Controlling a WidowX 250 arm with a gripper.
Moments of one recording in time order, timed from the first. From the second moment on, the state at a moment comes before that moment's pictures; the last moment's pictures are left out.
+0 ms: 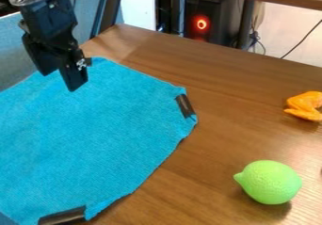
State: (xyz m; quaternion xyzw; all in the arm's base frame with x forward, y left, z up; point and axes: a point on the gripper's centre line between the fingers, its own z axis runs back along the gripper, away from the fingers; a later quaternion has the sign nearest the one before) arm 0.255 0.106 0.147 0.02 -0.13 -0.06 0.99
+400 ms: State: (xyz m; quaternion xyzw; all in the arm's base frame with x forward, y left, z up) arm 0.248 0.090 0.139 0.01 -0.12 -0.11 0.99
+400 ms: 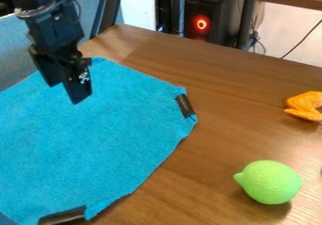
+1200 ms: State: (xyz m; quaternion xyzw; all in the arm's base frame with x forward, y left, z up) arm 0.180 0.026 0.102 0.08 -0.14 -0.39 0.91
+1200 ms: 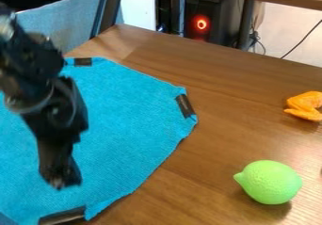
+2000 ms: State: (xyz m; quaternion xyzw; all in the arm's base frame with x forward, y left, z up) arm 0.149 -0.001 0.087 0.07 -0.14 -0.43 0.89
